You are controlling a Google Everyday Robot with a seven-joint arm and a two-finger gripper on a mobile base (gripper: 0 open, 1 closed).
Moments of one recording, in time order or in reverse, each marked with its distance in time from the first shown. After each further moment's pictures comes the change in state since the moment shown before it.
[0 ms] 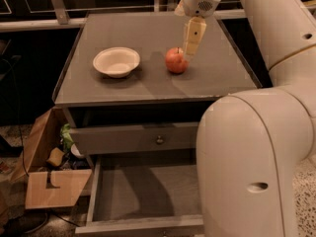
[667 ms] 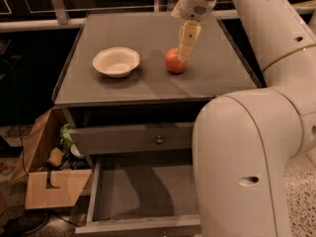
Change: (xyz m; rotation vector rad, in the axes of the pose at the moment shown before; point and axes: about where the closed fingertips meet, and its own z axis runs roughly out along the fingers) arm -0.001 -0.014 0.018 0.024 -0.022 0.016
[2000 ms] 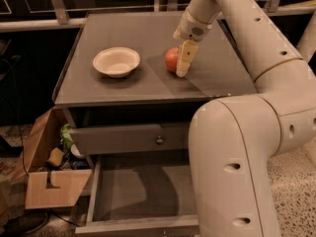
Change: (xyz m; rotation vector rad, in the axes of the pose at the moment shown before) arm 0.027 0.006 0.066 -0.104 -0.037 0.095
